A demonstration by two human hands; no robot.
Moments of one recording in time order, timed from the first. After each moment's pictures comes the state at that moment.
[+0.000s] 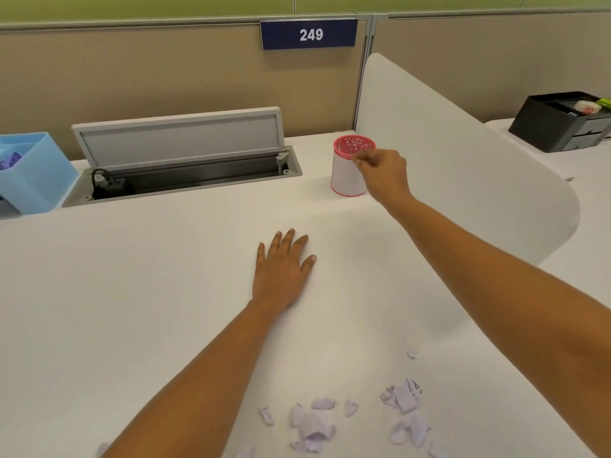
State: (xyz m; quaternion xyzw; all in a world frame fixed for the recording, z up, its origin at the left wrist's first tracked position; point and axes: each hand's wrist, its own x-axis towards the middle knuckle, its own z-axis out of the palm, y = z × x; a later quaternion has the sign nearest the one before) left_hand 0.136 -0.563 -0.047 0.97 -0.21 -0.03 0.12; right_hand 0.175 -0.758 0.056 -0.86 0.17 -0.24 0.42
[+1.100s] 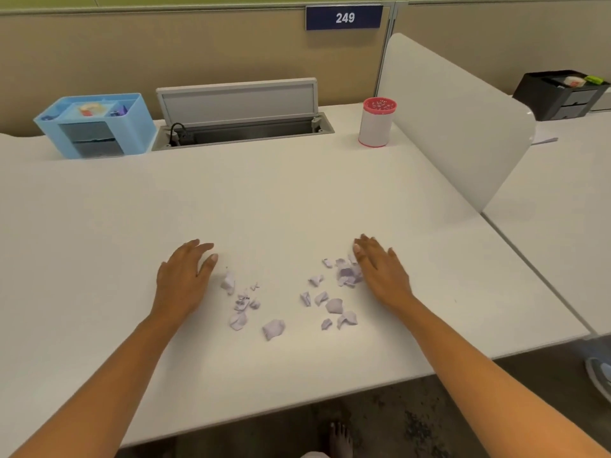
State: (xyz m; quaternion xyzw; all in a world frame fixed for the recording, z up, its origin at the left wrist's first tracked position) left_hand -0.019 -0.291 -0.030 0.96 -0.06 0.02 0.27; right_hand -0.093 -0.598 -0.035 -0.93 0.13 0.00 0.33
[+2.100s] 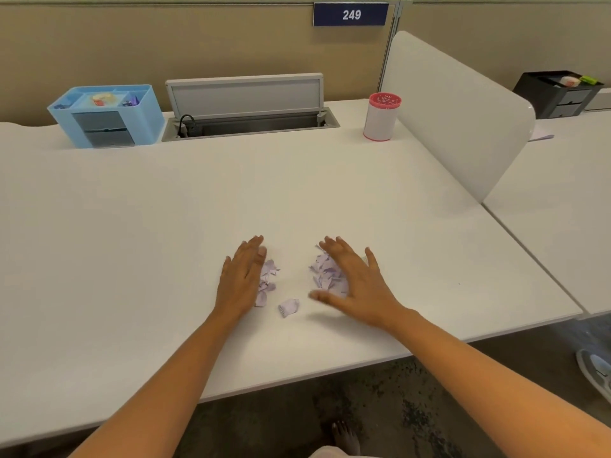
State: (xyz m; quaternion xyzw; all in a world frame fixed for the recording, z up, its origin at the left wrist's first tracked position) left_hand -0.069 -0.336 -0.034 0.87 -0.10 -0.04 0.47; right_hand -0.135 -0.541 -0.029 -0.96 -0.07 -0.02 0.28
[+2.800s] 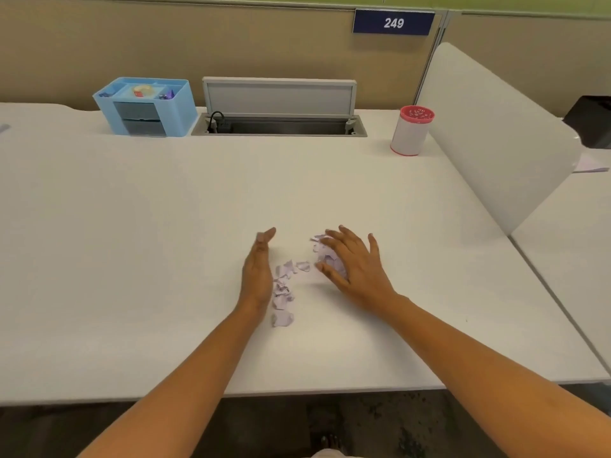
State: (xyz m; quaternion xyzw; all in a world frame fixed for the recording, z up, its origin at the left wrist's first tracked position) left_hand -0.068 -0.385 -0.023 0.71 0.07 0.00 0.70; right_hand -0.073 -0.564 -0.041 -0.96 -0.14 -0.13 0.22
